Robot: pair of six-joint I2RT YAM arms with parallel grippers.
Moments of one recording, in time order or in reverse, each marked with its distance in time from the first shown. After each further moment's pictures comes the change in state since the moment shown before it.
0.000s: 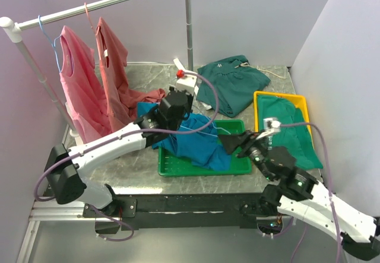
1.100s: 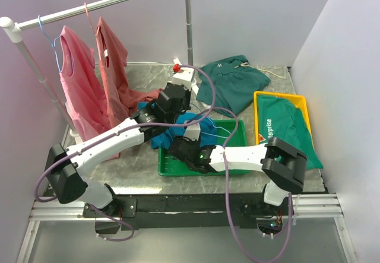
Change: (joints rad) left arm 0.068 0.032 0.084 -0.124 0.090 -0.085; right arm 0.243 1.265 0.377 0.073 0.234 0.199
